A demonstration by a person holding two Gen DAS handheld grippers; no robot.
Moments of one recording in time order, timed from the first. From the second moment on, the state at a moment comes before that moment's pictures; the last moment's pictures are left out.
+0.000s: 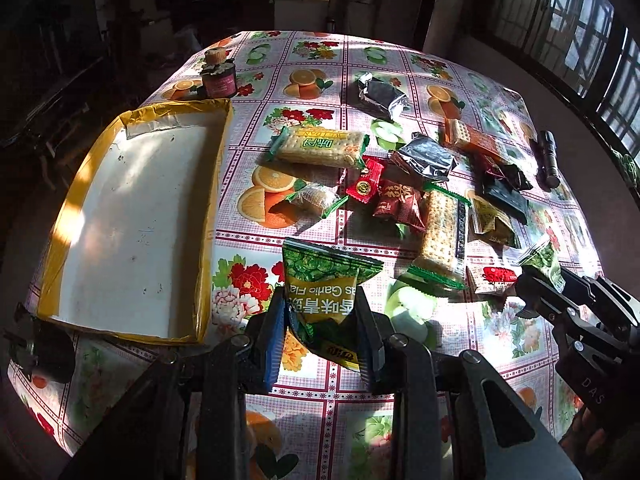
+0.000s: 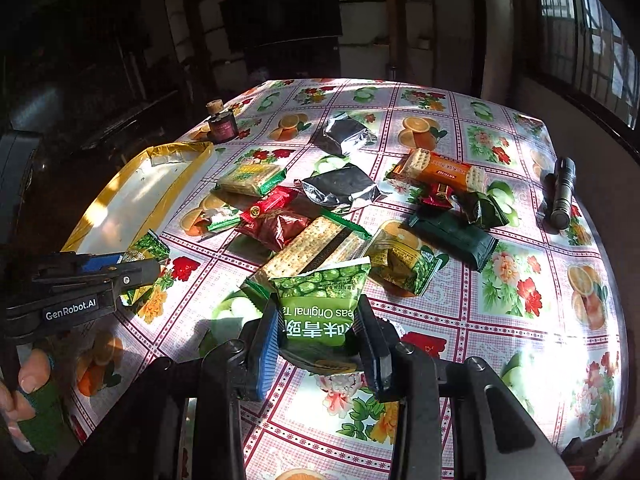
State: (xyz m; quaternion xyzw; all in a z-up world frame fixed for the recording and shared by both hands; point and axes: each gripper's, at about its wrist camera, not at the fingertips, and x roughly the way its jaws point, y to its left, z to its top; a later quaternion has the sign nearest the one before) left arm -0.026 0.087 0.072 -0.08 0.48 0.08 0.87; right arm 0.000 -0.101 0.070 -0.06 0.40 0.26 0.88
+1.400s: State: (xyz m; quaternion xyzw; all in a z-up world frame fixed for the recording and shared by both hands) left arm -0.039 0.280 0.036 -0.17 0.48 0.24 0.82; right arm 0.060 0.203 0.031 -0.09 0.46 0.47 0.75
